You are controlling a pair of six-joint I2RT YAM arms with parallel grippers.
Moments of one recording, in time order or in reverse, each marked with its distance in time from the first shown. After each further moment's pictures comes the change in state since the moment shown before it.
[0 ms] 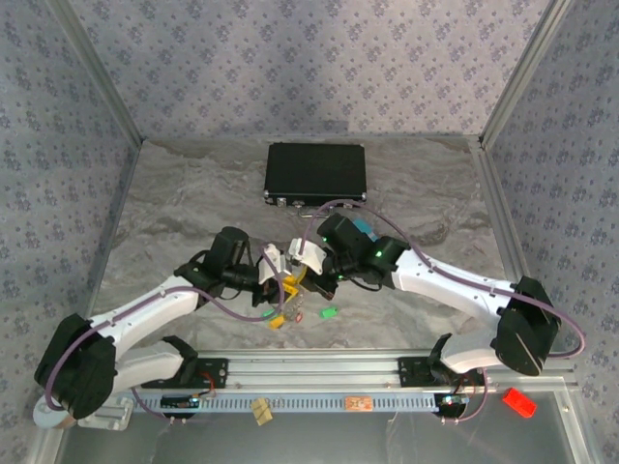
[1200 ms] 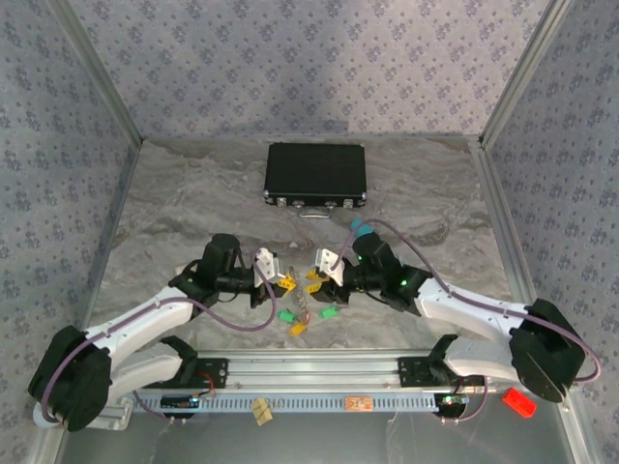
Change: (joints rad) left arm 0.016 -0.081 -0.105 0.178 -0.029 -0.015; right arm -0.090 -0.176 -0.432 0.605 -0.155 -0.045
